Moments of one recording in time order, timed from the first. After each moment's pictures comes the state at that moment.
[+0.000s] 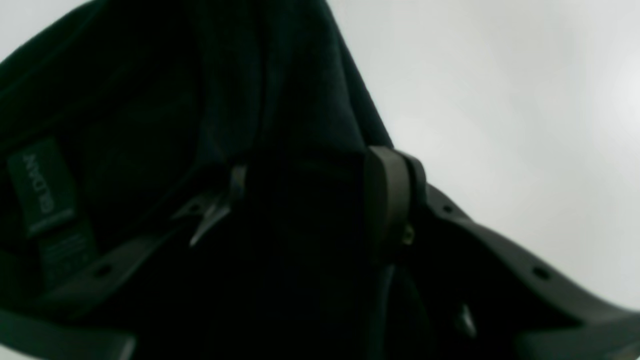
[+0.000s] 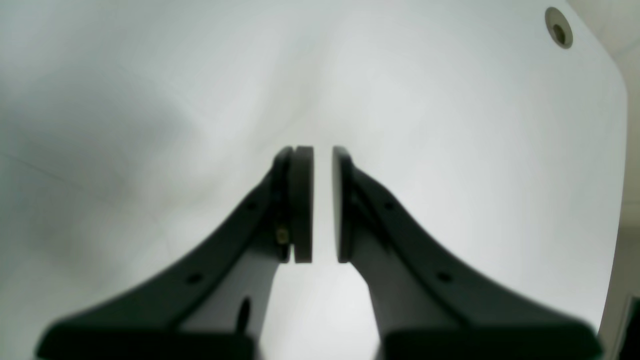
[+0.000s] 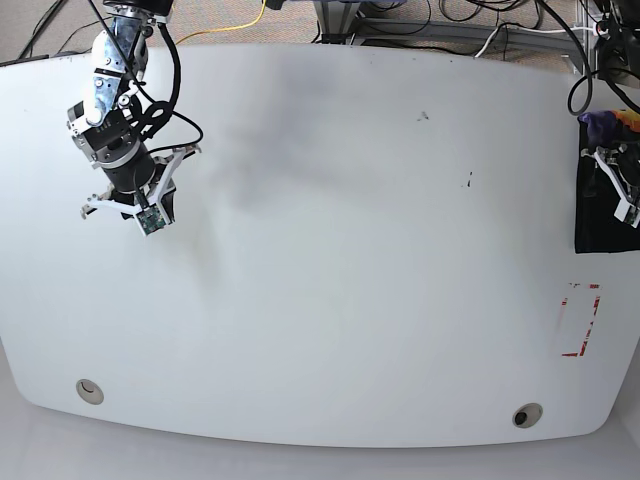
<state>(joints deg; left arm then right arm) 0.7 -43.3 -9.6 52.7 -14.8 -42.4 14.3 -10.9 9.2 20.3 113.5 -0.2 40.9 -45.9</state>
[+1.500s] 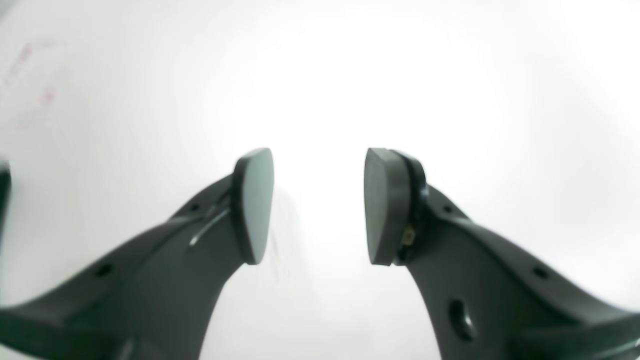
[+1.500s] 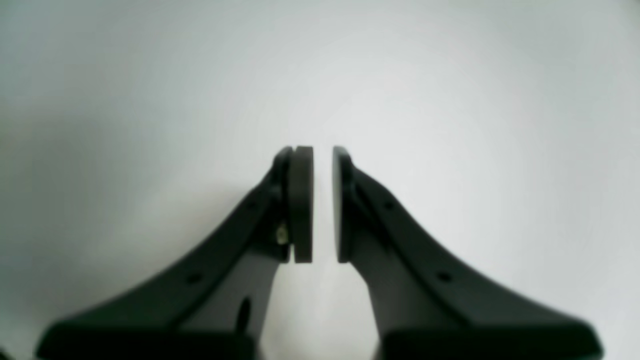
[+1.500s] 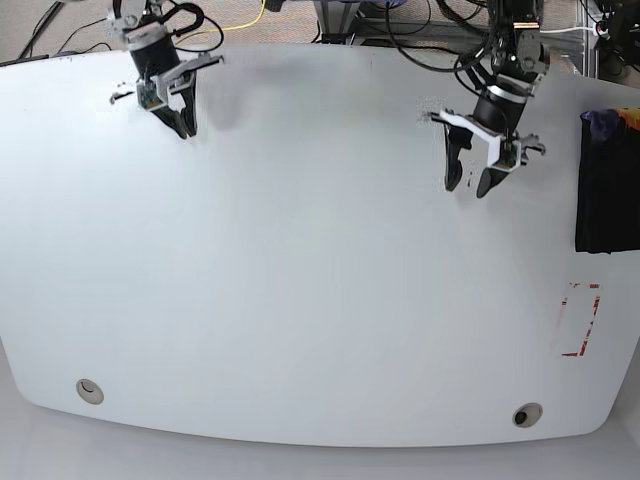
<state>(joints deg) 27.7 -5.5 -10.7 102.0 -4.5 -20.9 1.7 -38.2 7.3 19.2 94.9 -0.2 28.8 12.6</state>
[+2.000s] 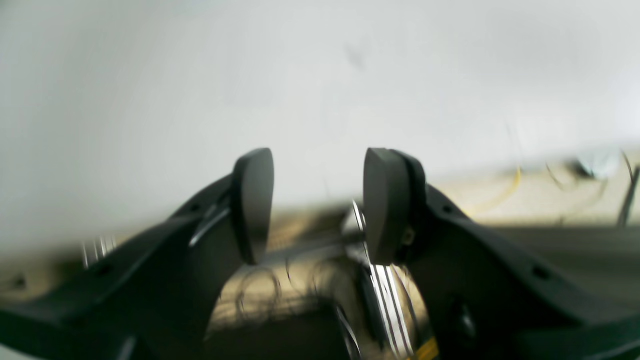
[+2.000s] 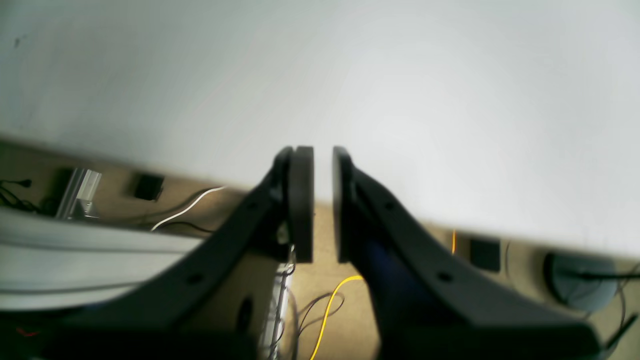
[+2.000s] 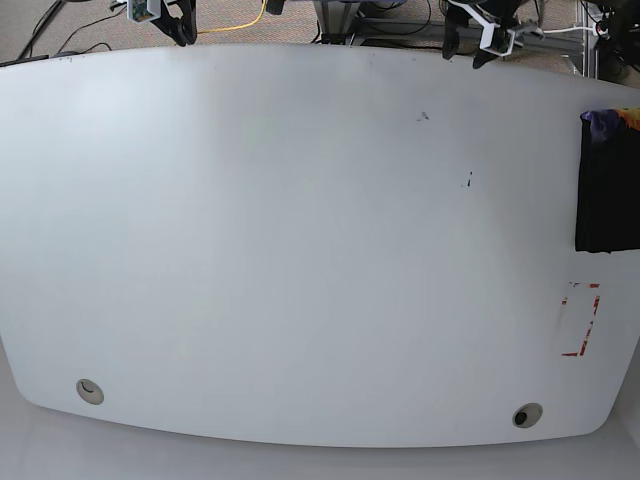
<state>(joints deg) 59.8 -7.5 -10.5 110.7 -4.3 -20.3 2.2 -65.2 4.7 19.3 104.3 9.6 28.3 12.7</state>
